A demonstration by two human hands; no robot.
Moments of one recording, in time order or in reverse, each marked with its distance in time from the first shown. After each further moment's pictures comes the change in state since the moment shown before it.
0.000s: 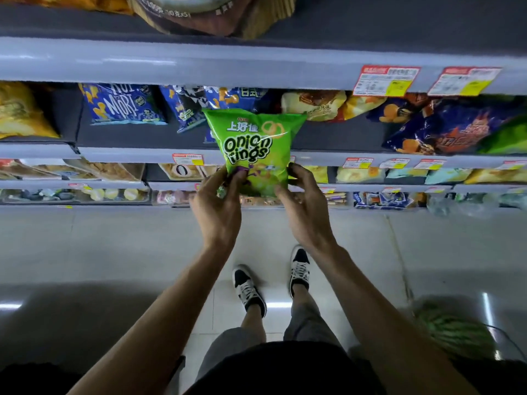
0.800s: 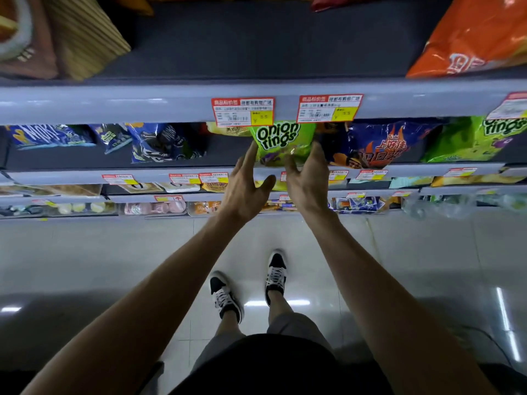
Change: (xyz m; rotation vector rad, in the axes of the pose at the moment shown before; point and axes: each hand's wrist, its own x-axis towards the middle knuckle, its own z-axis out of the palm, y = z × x) left_hand -0.008 0.046 0.194 0.392 -0.566 0.186; right_hand 0.130 0.046 -0.147 -0.218 0.236 -0.053
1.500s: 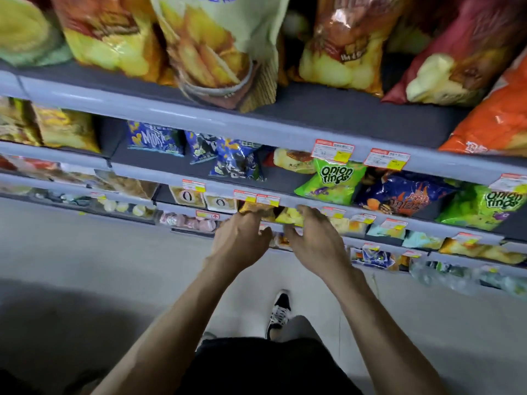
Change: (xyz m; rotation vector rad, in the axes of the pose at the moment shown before) left_hand -0.134 0.007 -0.131 0.331 -0.024 -0.161; right_hand -0.134 -0.103 -0.015 -0.577 -0.450 -0.214
